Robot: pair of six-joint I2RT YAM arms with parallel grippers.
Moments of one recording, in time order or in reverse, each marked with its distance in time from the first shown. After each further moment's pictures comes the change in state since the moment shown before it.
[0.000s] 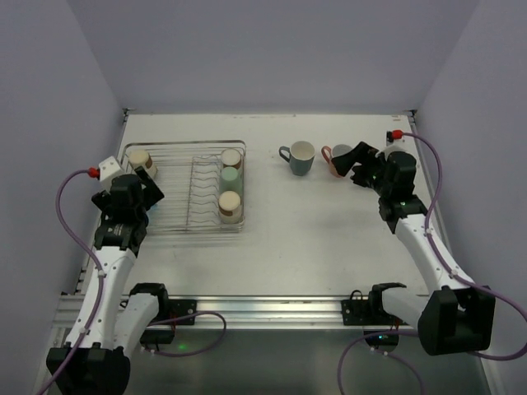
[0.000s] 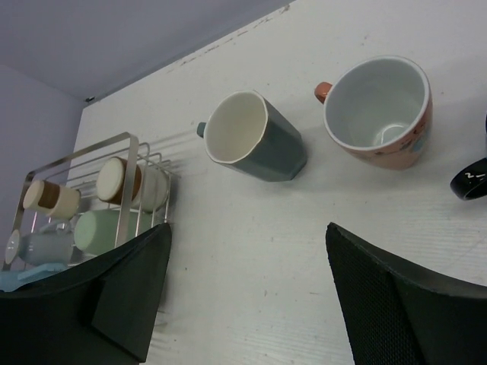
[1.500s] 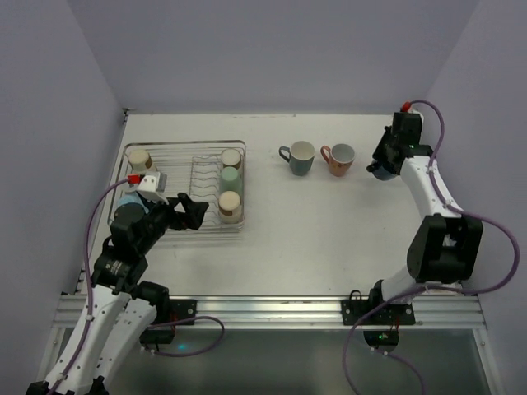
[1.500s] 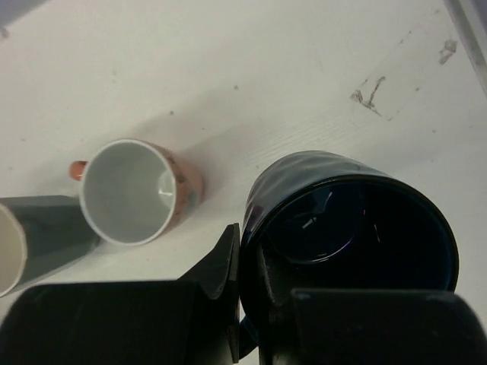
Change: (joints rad) left arm -0.234 -0.301 -0.117 0.087 0.595 0.124; right arm -0.135 0.404 0.495 -0.470 0.346 -0.226
